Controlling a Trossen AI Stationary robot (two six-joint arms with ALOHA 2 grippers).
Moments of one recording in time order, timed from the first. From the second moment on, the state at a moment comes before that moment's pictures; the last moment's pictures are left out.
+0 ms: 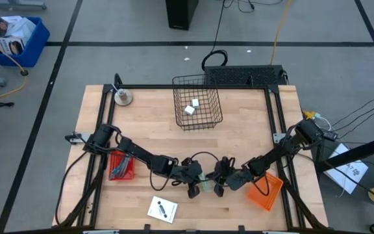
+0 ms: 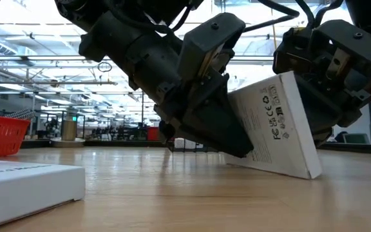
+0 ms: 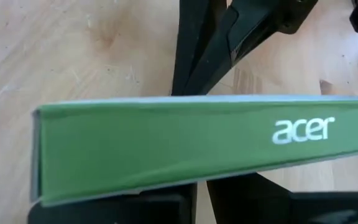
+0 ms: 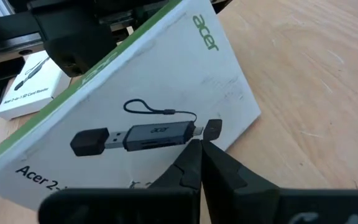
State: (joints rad) left arm -0.33 2.10 1.22 0.18 -0.12 -0.61; right arm 0.54 1.78 0.60 0.51 0.49 0.83
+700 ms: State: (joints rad) left arm -0.33 2.10 1.22 0.19 -0.11 -0.61; right arm 0.55 1.70 0.60 0.46 0.49 0.77
